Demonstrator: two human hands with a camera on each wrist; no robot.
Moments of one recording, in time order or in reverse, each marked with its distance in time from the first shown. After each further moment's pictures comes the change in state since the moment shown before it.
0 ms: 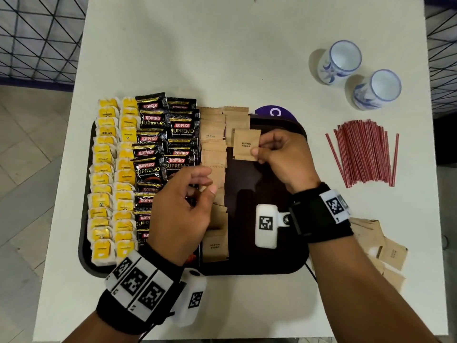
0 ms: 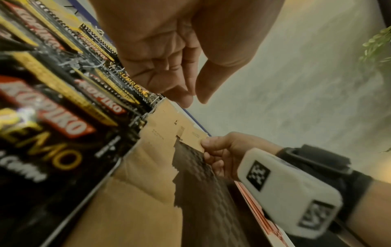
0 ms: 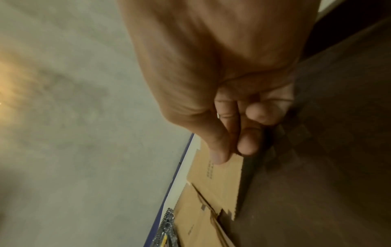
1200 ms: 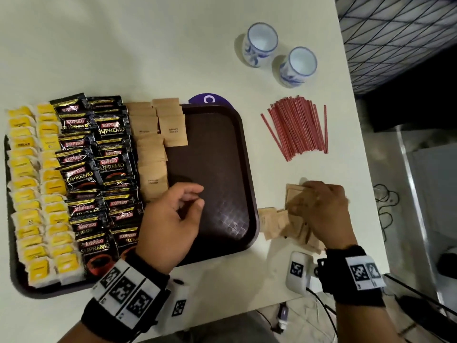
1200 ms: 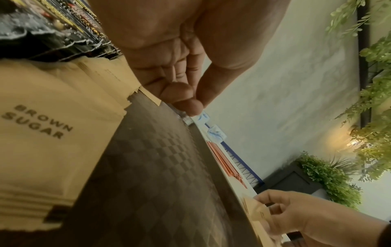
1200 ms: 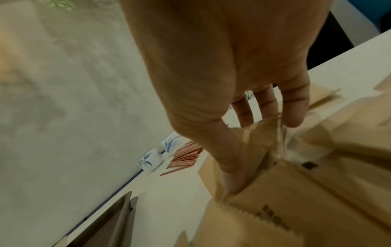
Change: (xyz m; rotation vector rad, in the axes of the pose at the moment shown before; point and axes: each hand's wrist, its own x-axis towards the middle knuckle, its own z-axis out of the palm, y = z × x) left_hand -0.035 0.009 0.055 -0.051 -0.257 -0.028; right_hand -0.143 0.118 -0.137 -0.583 0.338 0.304
